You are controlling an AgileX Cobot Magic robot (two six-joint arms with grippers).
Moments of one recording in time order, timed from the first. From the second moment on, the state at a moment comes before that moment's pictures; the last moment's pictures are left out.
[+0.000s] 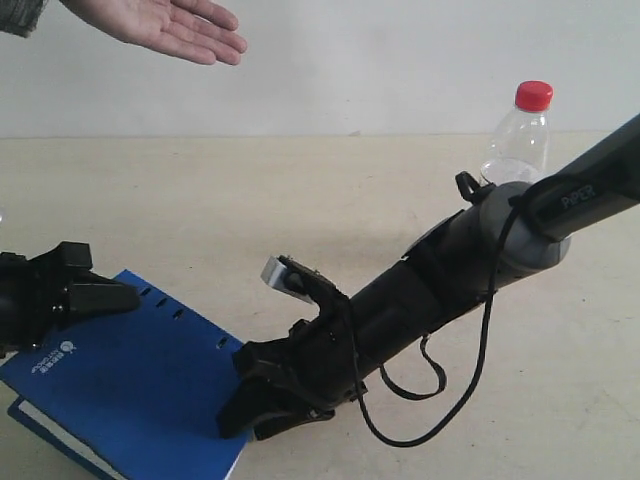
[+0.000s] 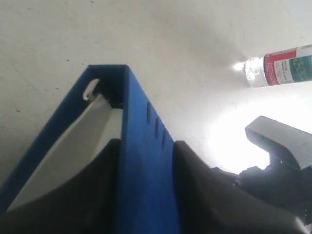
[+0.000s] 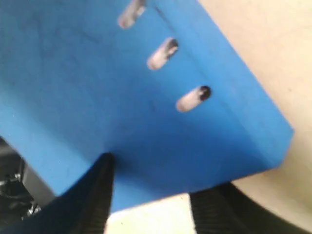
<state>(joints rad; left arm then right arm) 0.19 1.56 -0.44 -1.68 0.74 1.33 0.62 2.12 -1.03 1.45 0.89 -1.06</state>
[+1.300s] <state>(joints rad) 0.16 1.56 -0.44 -1.52 0.85 1.52 0.40 2.01 -1.38 0.87 1.21 -0.95</state>
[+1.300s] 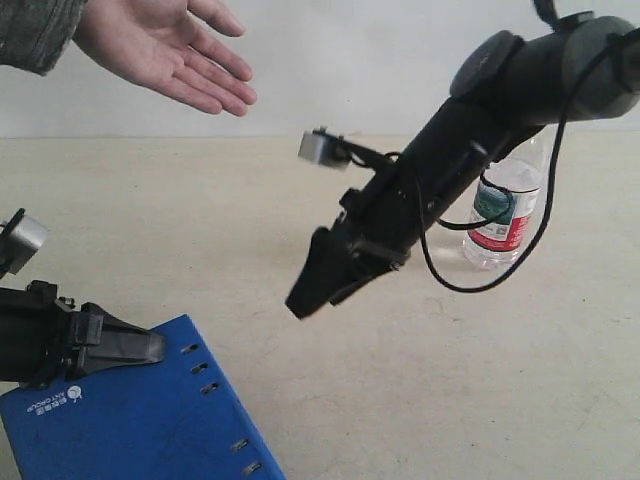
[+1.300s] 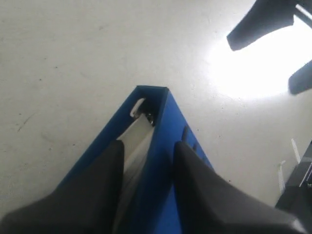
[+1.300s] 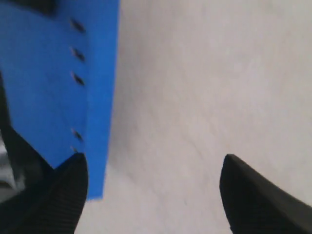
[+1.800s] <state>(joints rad) 0.16 1.56 -0.44 -1.54 0.91 1.59 0.48 2.07 -1.38 1.05 1.15 -1.12</state>
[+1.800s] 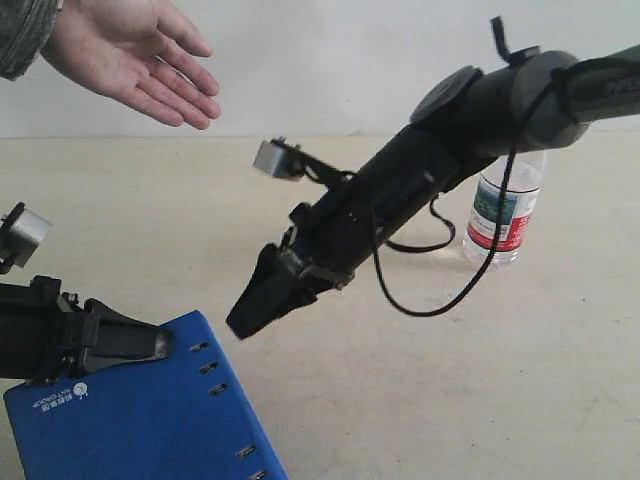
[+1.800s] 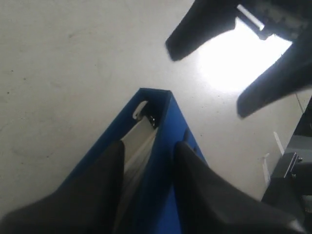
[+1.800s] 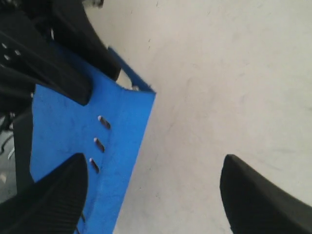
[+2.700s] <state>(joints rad) 0.16 1.56 -0.44 -1.56 0.92 1.62 0.65 2.23 -1.38 1.20 1.21 -1.18</state>
